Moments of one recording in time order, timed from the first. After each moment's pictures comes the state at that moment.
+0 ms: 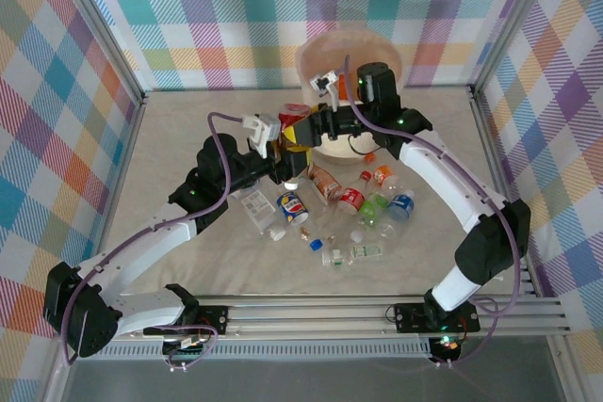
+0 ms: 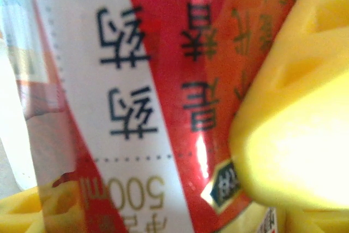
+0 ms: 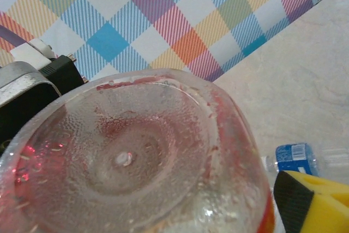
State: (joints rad) left arm -0.63 1.16 0.93 0.14 0.28 -0.23; right arm 0.54 1.61 1.57 -0.36 -0.95 0.29
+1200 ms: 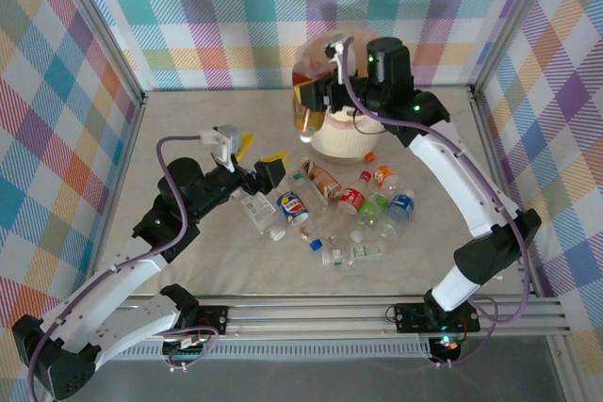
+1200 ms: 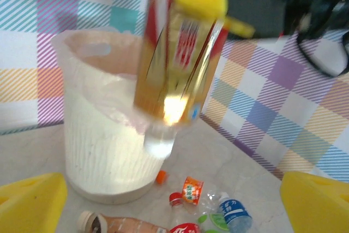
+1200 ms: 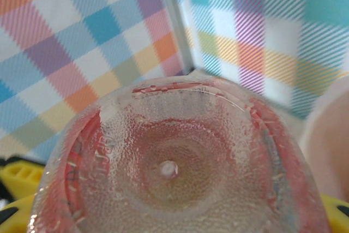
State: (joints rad) left arm -0.63 0.86 0.82 0.03 0.09 -0.28; right arm 0.55 1.62 1.88 -0.53 -0.41 0.11
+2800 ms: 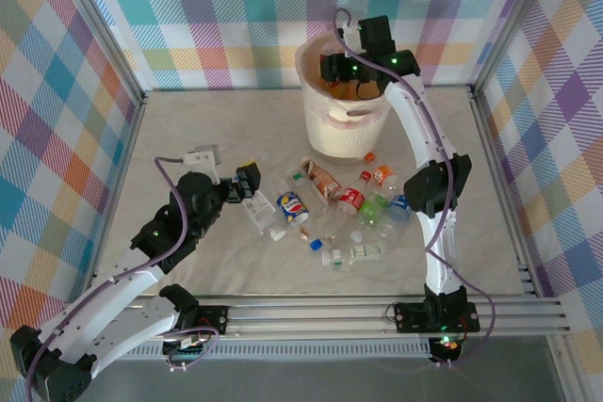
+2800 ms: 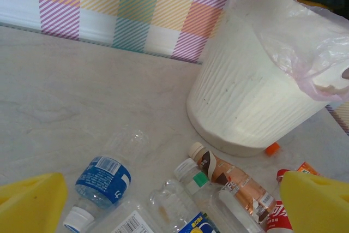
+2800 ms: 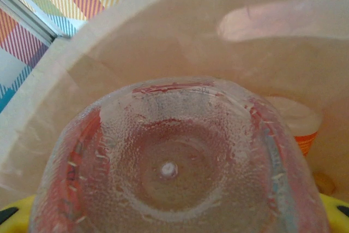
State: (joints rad) left arm -0.63 0.78 0.72 -0.24 -0.37 -0.47; right arm 0.35 2.28 2.57 -0.94 -0.26 0.13
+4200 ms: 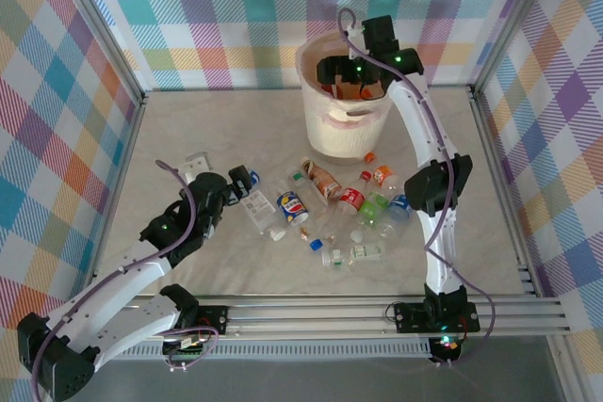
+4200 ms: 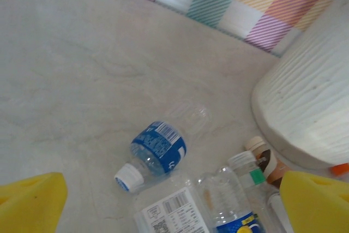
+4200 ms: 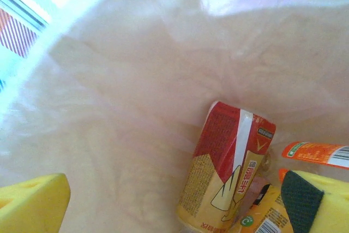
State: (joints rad) left arm -0.63 0.86 0.72 -0.43 -0.56 -0.74; right arm 0.34 2.27 2.61 -1.01 -0.27 0.15
